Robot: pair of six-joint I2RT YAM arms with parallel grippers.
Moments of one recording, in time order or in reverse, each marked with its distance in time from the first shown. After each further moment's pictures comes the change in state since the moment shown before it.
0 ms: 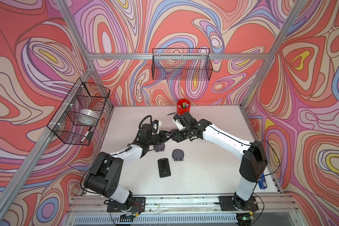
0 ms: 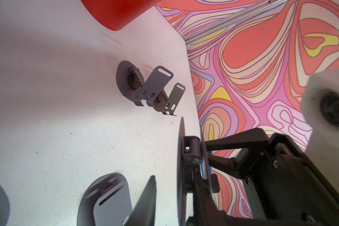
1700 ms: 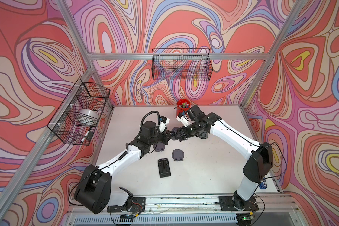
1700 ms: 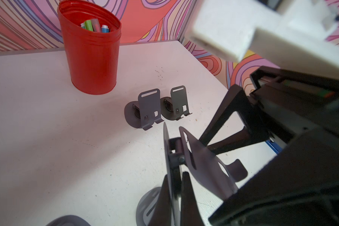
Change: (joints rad) left arm -0.099 -0.176 0.100 -0.303 -0.225 0.705; right arm -0.110 -0.044 0.082 -0.182 -0.330 0.002
